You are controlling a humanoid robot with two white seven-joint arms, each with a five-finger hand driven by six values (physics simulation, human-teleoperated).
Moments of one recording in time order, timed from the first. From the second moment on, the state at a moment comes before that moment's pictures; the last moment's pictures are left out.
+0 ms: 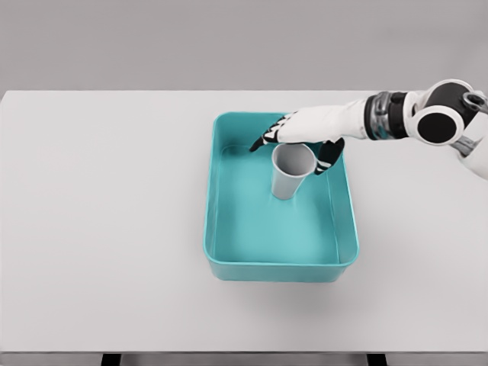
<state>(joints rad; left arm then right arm) 0.03 0.00 -0.06 -0.09 0.03 0.01 -0.04 -1.20 -0.76 1.27 -1.59 0.05 -0.18 0.61</state>
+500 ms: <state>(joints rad) 0.03 0.00 -0.06 -0.09 0.03 0.01 -0.04 -1.18 -0.89 1.08 -1.71 -0.06 -0.18 0.61</state>
